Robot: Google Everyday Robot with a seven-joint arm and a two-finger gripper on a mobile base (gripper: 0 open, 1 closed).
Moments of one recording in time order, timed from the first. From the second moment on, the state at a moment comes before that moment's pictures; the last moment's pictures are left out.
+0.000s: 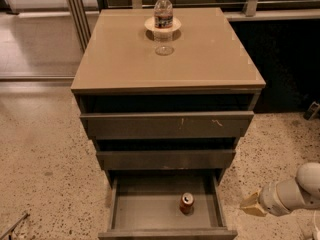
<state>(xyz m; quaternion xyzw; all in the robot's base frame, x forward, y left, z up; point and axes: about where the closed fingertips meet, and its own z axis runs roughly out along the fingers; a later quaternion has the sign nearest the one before) 0.414 -0.301 0.465 -0.46 0.84 0.20 0.18</state>
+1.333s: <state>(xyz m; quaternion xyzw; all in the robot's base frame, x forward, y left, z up) 0.492 -0.248 0.300 -0.53 0.76 0.28 0.25</state>
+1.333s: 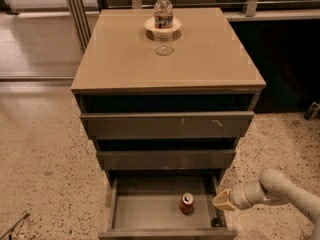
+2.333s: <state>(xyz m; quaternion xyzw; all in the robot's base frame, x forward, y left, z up) 0.508 -0.230 0.265 -0.57 0.71 0.26 0.30</state>
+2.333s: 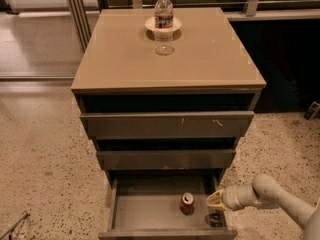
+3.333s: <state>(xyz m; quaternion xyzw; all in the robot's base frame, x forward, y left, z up) 0.522 -0.204 0.226 -0.62 0.68 0.24 0.32</state>
